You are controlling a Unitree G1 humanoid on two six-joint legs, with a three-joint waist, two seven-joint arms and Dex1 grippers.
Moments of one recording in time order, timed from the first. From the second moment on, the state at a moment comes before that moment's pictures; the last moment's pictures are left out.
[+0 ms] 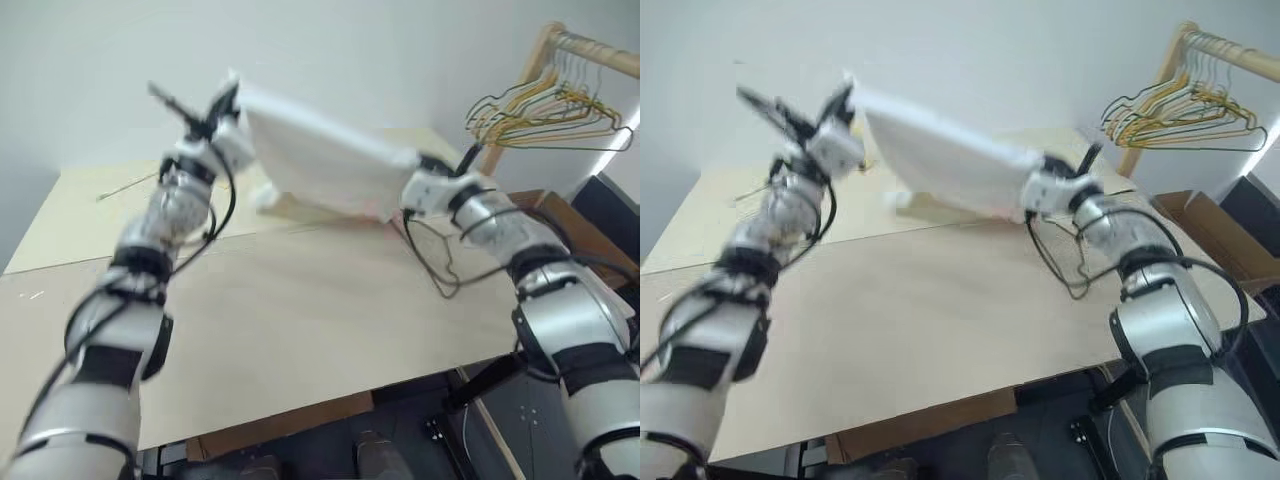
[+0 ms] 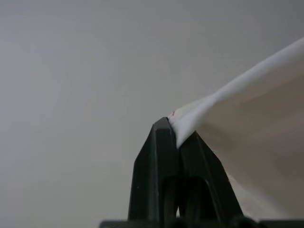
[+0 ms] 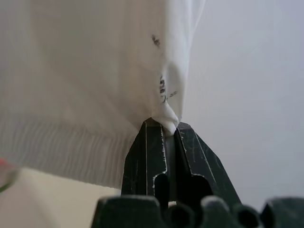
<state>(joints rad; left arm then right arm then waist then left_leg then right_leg) -0.93 0.57 -0.24 0.94 0.29 -0.80 0.07 -1.12 -0.58 0.49 1.34 -0.66 -0.75 -0.11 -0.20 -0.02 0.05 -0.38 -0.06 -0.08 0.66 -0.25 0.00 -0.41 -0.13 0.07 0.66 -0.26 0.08</state>
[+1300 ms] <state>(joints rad) 0.53 1.10 0.40 -0.78 -0.44 0.31 -1.17 -0.75 -0.71 0.50 1.00 -0.49 -1.18 0.55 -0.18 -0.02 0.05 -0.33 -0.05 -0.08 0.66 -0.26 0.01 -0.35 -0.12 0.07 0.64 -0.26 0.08</state>
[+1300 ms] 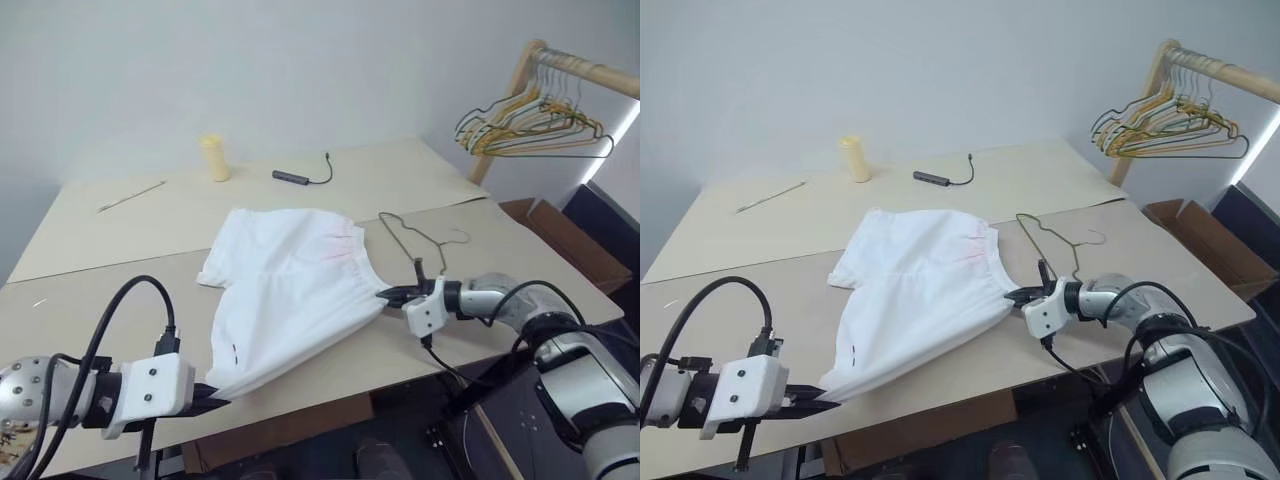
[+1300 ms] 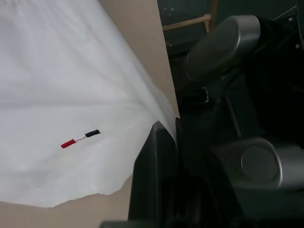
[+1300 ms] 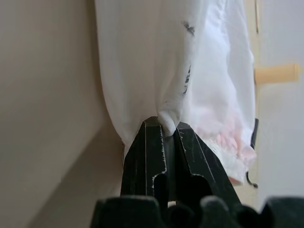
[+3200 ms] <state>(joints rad) -0.32 0.73 0.02 -0.43 -0.67 0.64 -0.88 -0.70 -0.77 0.18 0.64 0.06 0.74 0.72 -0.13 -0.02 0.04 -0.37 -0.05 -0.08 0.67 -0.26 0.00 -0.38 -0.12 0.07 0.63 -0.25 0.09</state>
